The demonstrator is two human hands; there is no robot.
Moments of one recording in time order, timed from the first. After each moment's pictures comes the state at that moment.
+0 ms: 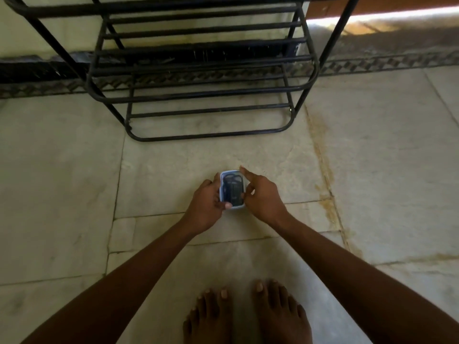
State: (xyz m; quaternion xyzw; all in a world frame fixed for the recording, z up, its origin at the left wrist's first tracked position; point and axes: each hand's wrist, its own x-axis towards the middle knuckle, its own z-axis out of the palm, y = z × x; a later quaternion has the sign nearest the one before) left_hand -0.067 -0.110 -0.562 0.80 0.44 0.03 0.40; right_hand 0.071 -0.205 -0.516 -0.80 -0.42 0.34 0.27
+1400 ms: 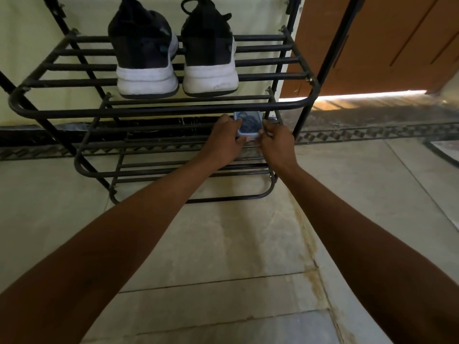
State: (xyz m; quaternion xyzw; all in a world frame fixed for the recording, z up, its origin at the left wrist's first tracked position) left_hand 0.150 0.060 -0.434 0.90 0.32 0.22 0.20; right_hand 0.257 -0.048 -0.425 -0.77 -0.40 0.11 0.48
